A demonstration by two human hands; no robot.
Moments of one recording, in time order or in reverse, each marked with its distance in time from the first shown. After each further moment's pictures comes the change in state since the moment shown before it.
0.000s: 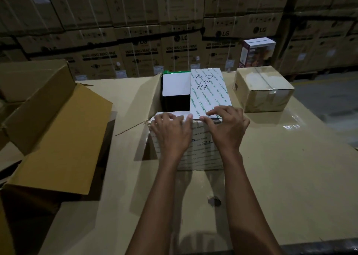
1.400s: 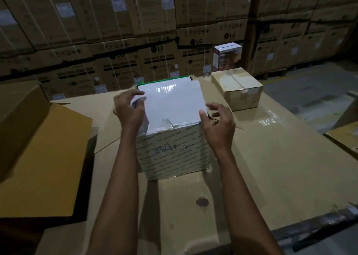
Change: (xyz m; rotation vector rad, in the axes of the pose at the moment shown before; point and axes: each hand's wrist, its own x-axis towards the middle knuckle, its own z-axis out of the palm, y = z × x) left_hand 0.101 -0.030 -0.015 -0.478 0.181 0.085; right_hand 0.002 0.014 -0.044 0.337 0.101 0.148
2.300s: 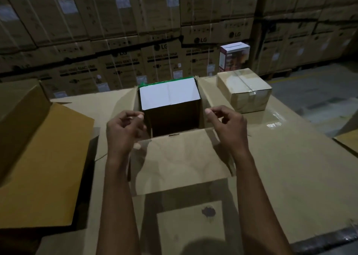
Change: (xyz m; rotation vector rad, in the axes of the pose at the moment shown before) left_hand -0.040 0.035 -0.066 -0.386 -0.214 -0.388; right_hand 0.023 -0.021 -0.012 0.119 -0.279 0.085
